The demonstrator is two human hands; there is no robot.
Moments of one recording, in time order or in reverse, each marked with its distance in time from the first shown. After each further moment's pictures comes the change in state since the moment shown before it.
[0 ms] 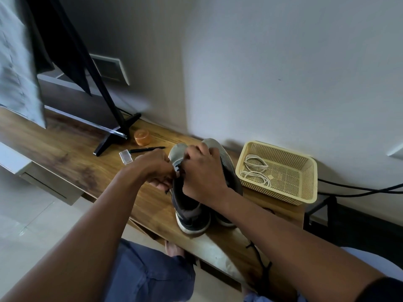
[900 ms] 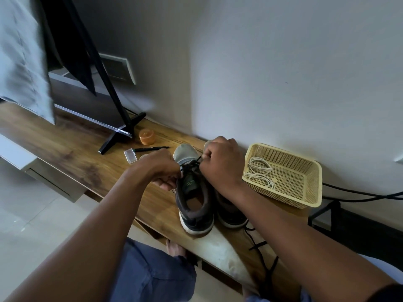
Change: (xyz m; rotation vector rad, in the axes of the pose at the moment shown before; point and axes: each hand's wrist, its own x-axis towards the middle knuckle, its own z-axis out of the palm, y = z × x) left_hand 0.009 0.001 0.004 0.014 0.015 0.006; right_hand 0.009 0.031 -0.016 0.227 0.078 0.387
